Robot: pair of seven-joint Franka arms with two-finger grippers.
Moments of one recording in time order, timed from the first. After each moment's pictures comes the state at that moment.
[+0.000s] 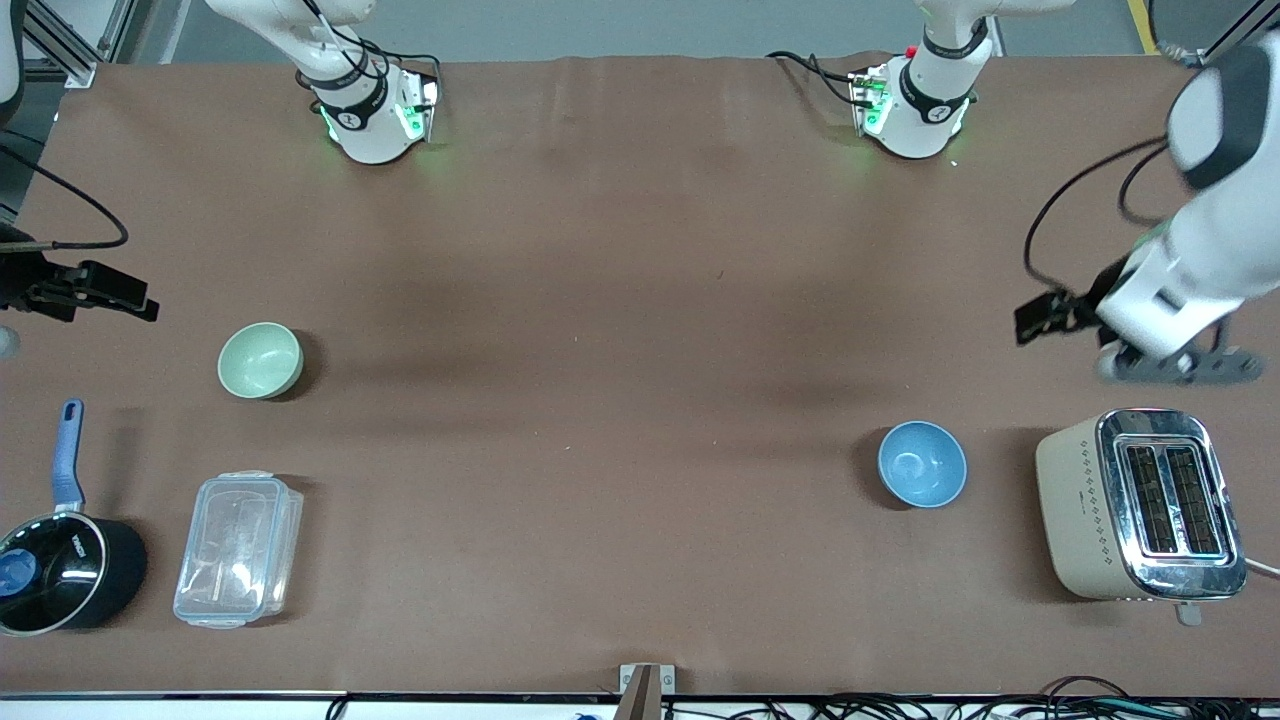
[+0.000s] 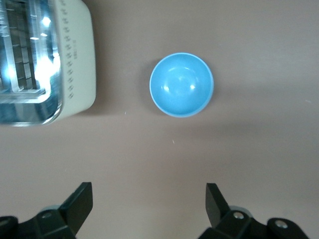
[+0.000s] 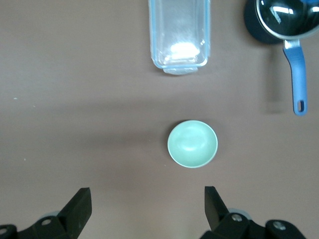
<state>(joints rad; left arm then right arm) -0.06 0.21 -0.05 -1.66 0.02 1.82 -0.07 -0.09 0.13 -0.02 -1.50 0.03 1.54 -0.05</state>
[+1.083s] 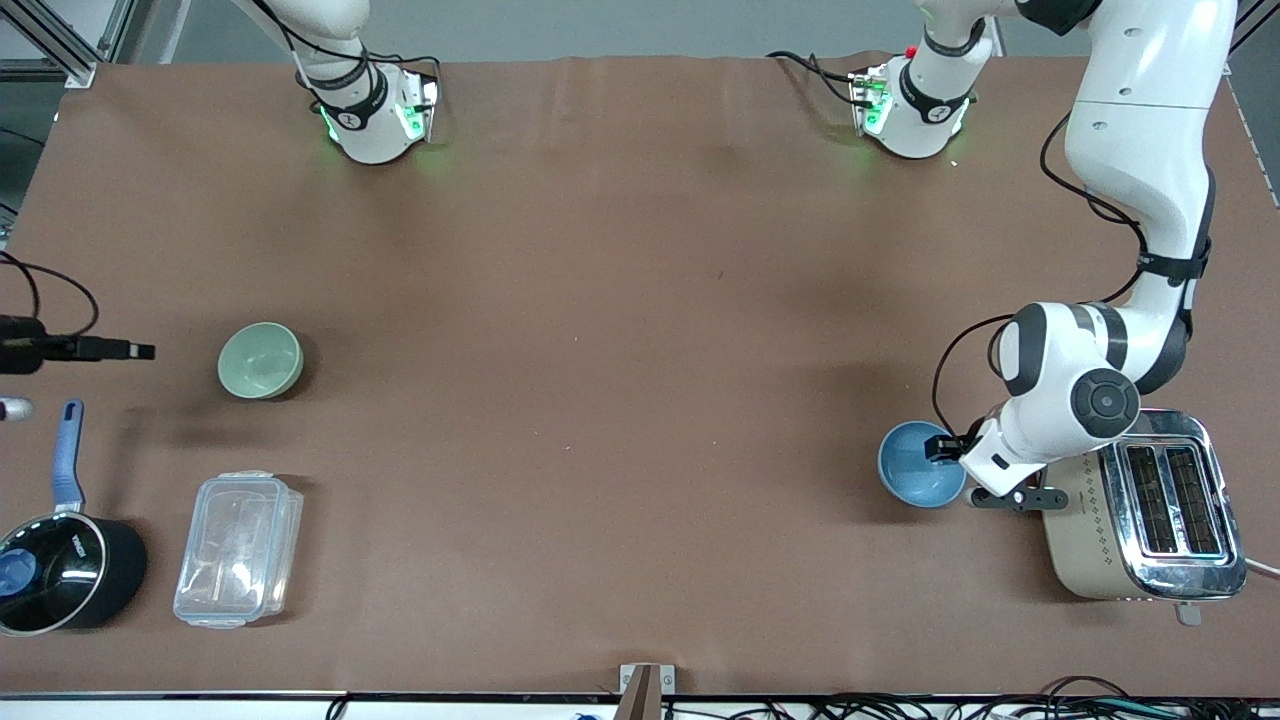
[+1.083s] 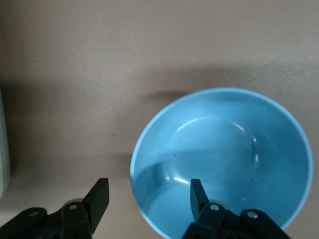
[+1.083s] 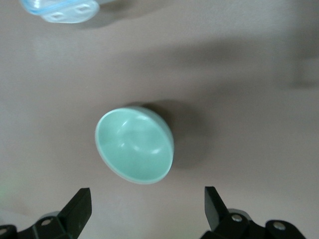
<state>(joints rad) -0.05 0.64 -0.05 -1.70 0.05 2.30 -0.07 -0.47 0.55 -0.03 -1.57 0.26 1.67 -0.50</state>
